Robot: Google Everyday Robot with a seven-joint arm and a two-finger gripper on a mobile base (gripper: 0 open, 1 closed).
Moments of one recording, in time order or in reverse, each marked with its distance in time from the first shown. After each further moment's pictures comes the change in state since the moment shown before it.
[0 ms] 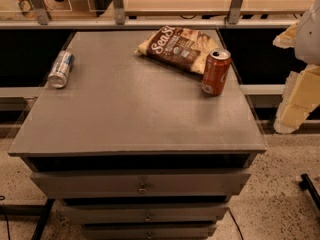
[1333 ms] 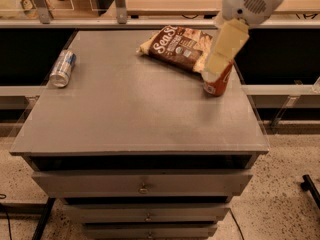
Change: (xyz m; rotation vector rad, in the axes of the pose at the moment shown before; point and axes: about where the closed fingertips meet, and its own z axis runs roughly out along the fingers) arm -0.113 -0.065 0.034 -0.154 -0.166 0.051
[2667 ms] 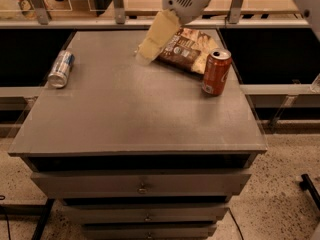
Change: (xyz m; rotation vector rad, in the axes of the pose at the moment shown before) arm -0.113 -0.012 0.047 -0.052 -0.133 0.135
